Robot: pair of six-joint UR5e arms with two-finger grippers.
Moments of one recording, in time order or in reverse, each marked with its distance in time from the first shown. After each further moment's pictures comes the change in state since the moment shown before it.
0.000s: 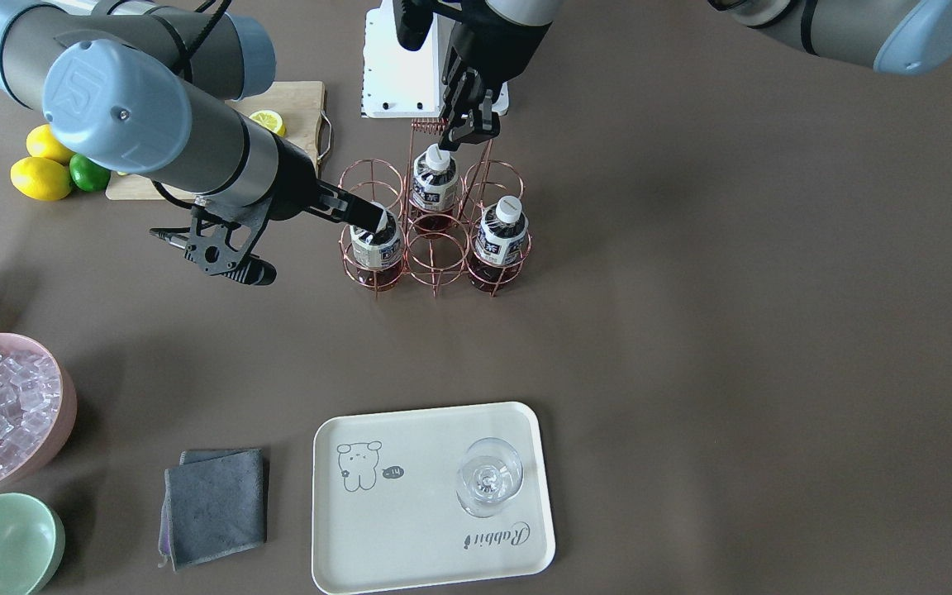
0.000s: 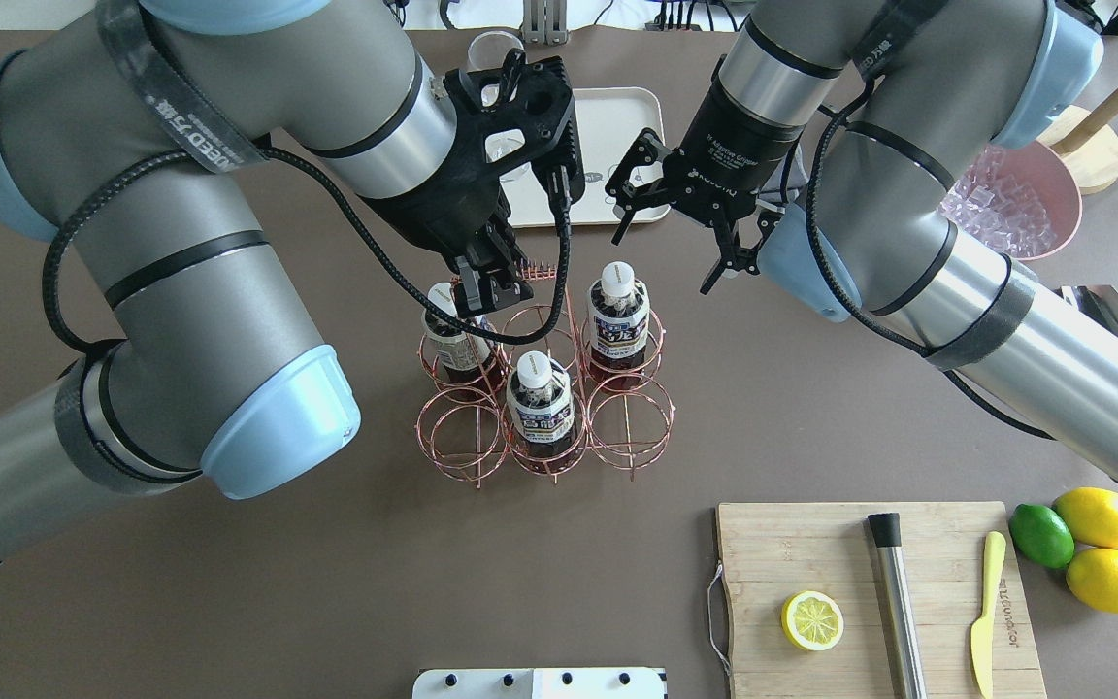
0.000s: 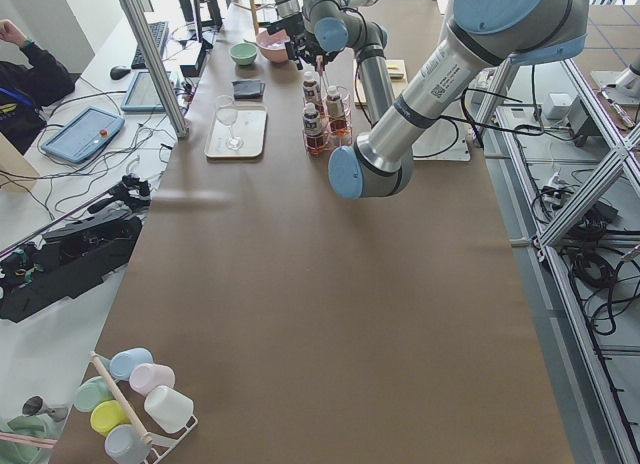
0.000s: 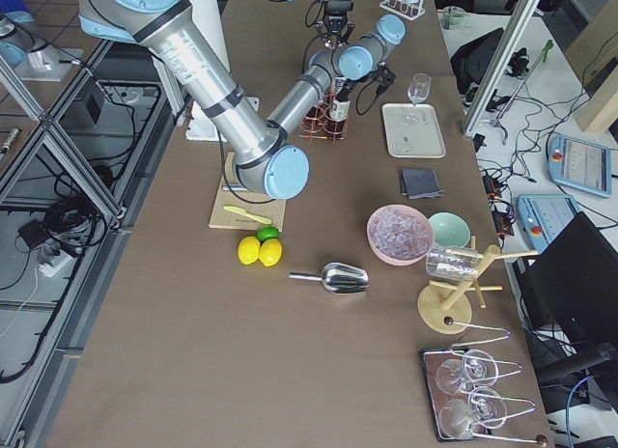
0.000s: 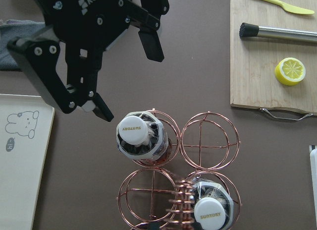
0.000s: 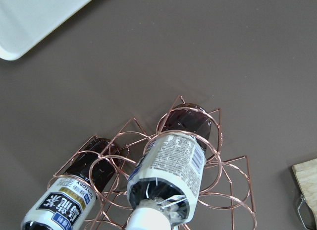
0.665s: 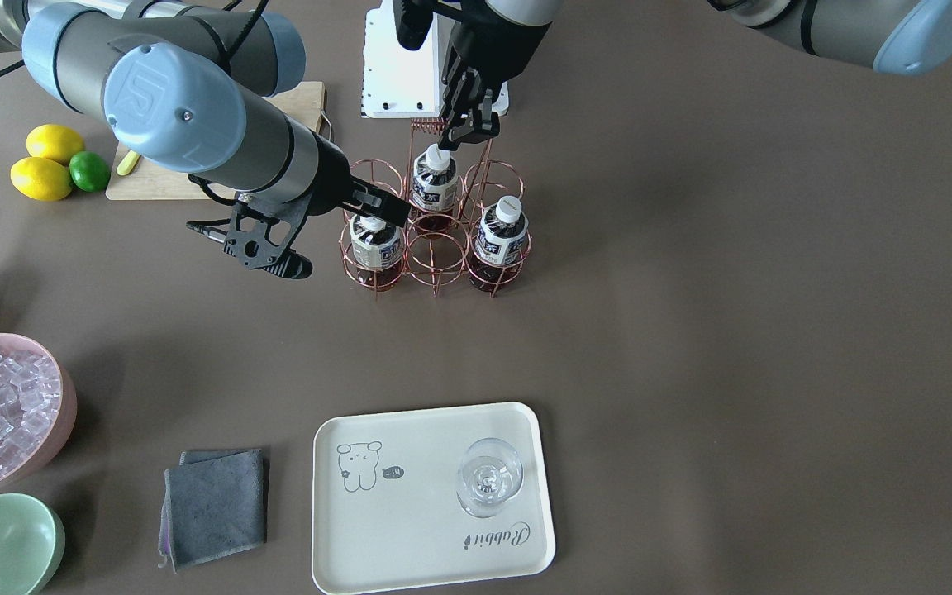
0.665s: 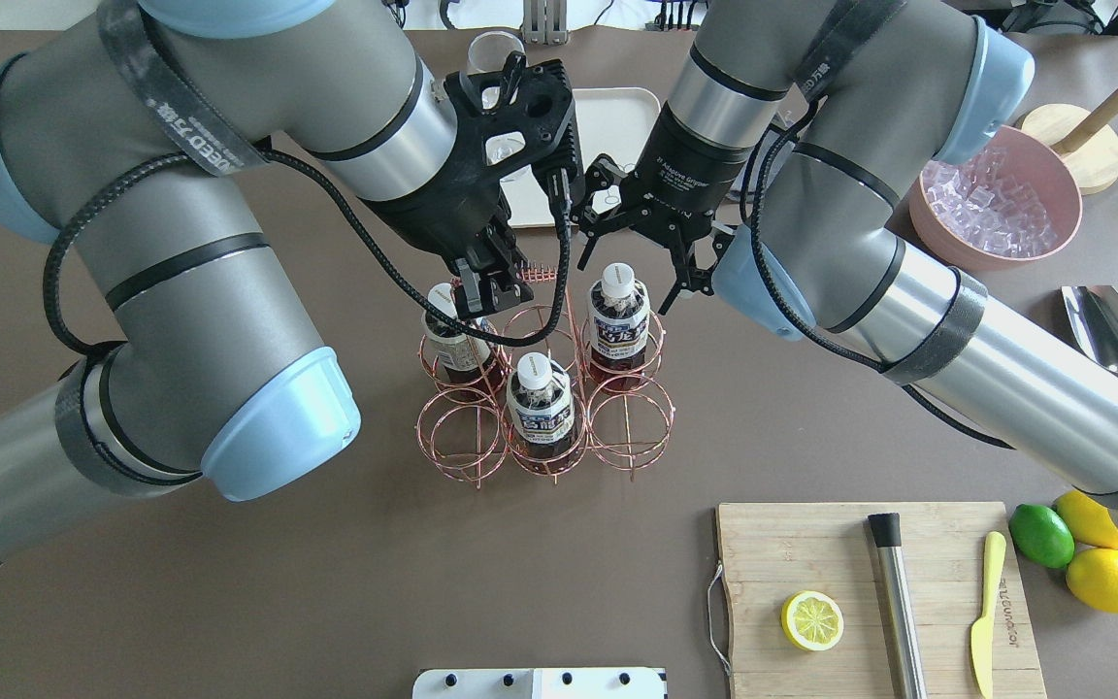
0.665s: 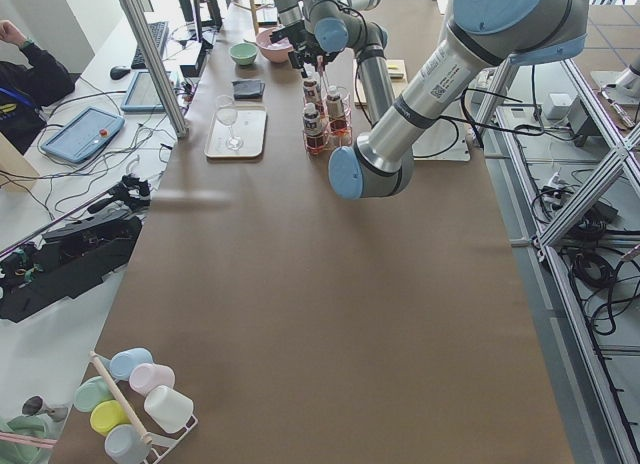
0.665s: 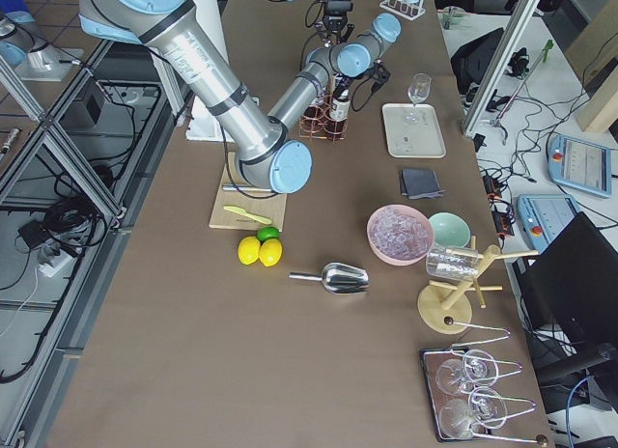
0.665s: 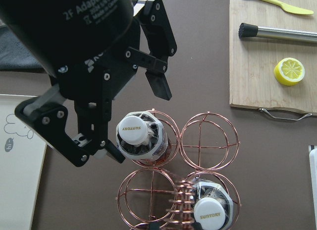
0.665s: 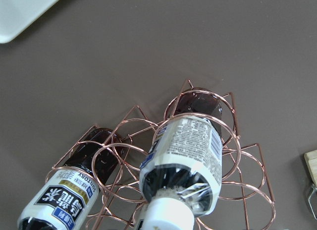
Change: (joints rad) left arm 0.002 0.001 -0.001 -0.001 0.000 0.000; right arm -0.043 0.037 -0.031 0.001 -0.011 0.038
